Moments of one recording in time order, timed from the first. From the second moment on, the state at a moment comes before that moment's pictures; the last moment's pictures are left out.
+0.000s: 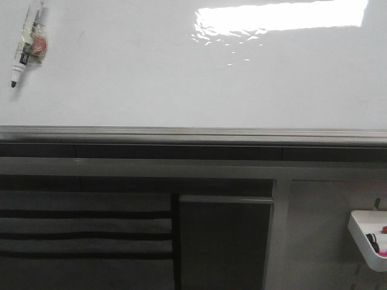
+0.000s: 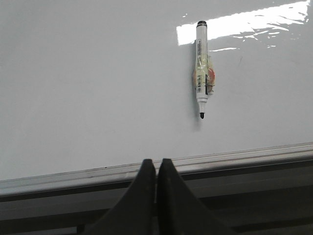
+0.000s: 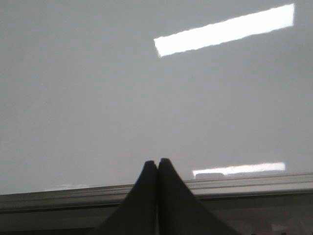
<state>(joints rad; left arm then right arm) -0.09 -0.01 0.01 -0.19 0.05 0.31 0.04 -0.01 0.02 -0.08 -0.03 0.21</state>
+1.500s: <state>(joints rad) -0.09 0.24 -0.50 -0.31 0.38 0.31 0.04 0.26 -0.45 -0.12 0.45 0.11</state>
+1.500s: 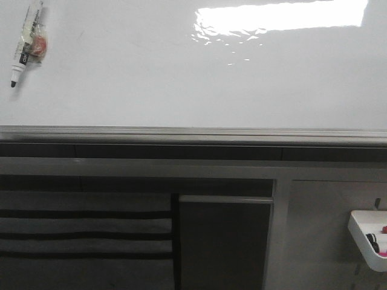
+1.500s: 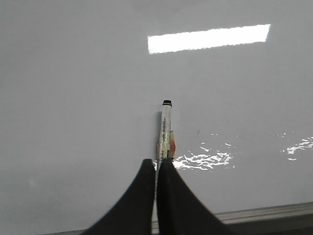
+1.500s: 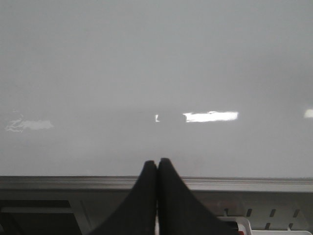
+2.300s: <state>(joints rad) -0.09 0.26 -0.50 -0.30 0.37 0.31 0.04 0.29 -0.45 -0.12 0.45 0.11</state>
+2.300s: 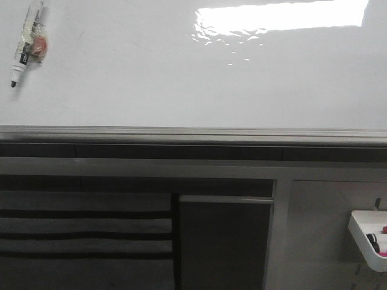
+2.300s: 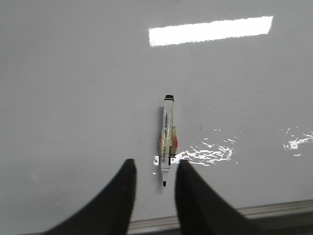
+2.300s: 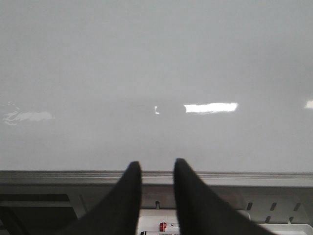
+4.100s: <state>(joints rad) -0.19 1.28 -0.86 -0.22 0.33 0.38 0.39 0.55 -0.63 0.31 0.55 -0.36</state>
